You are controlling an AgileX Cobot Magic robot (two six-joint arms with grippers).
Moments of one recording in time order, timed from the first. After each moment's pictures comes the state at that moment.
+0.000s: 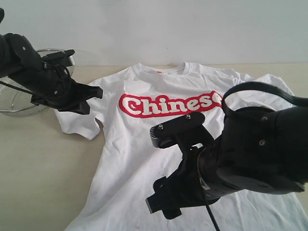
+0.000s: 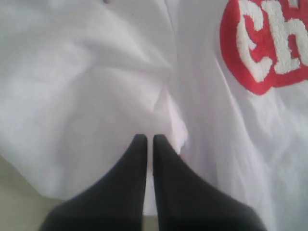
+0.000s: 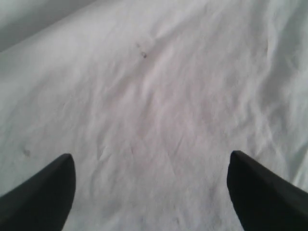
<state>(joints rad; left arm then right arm) -0.19 1.97 -1.22 -0.46 0.46 0.25 0.80 1.58 -0.76 -0.43 0.47 0.81</state>
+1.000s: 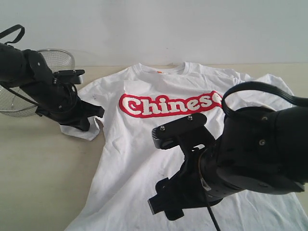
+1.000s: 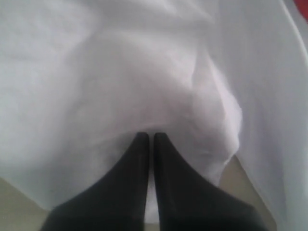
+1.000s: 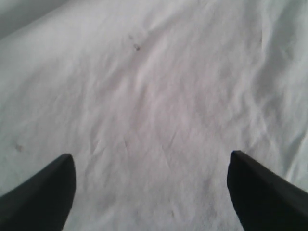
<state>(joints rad) -0.19 2.10 -1.27 -0.36 0.52 0.27 0.80 1.58 -0.76 -0.43 0.49 0.81</state>
